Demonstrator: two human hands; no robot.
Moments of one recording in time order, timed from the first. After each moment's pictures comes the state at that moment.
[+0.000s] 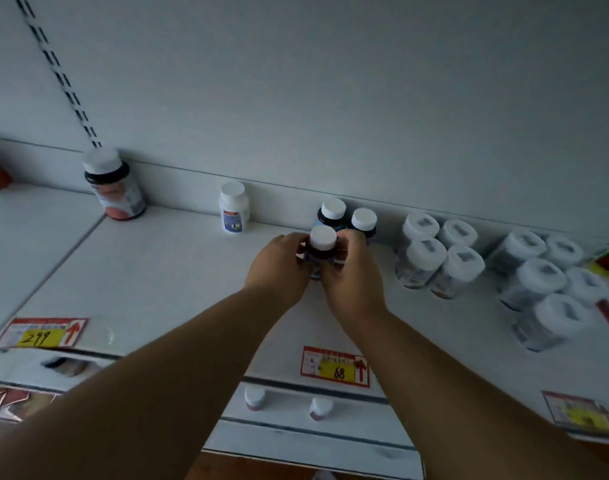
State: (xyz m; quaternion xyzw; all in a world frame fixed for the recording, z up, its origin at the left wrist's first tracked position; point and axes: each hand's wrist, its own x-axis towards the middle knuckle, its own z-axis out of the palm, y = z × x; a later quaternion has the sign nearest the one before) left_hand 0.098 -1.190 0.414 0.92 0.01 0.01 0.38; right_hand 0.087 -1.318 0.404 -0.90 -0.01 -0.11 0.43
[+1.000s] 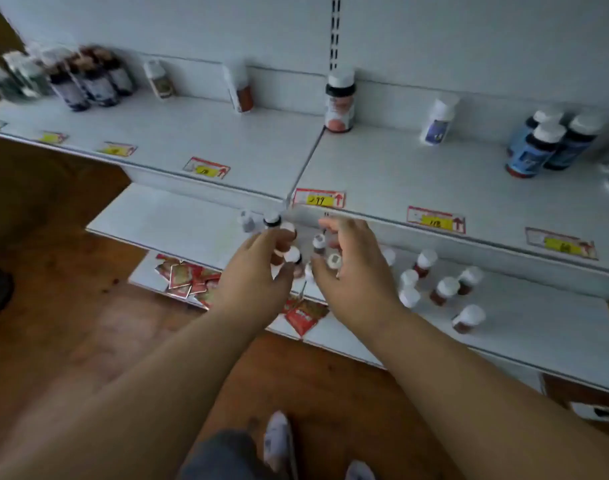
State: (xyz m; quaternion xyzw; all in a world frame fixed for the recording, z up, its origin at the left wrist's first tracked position) left_hand -0.202 -0.875 0.404 0.93 0.08 0.10 0.34; right_hand -0.165 -1.029 0.407 -0.88 -0.22 -0.08 0.42
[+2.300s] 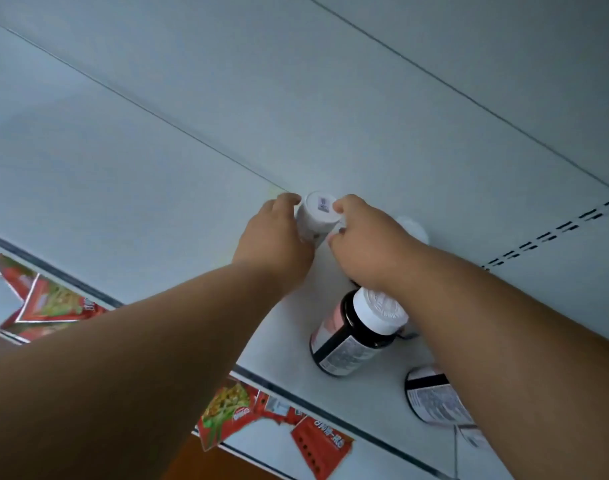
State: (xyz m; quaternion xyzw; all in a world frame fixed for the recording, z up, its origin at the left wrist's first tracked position) left_hand 0.128 -0.560 -0.042 0.87 0.16 0.04 0.47; right_hand 0.163 -0.673 0.034 -0.97 -0.13 0.16 0.10
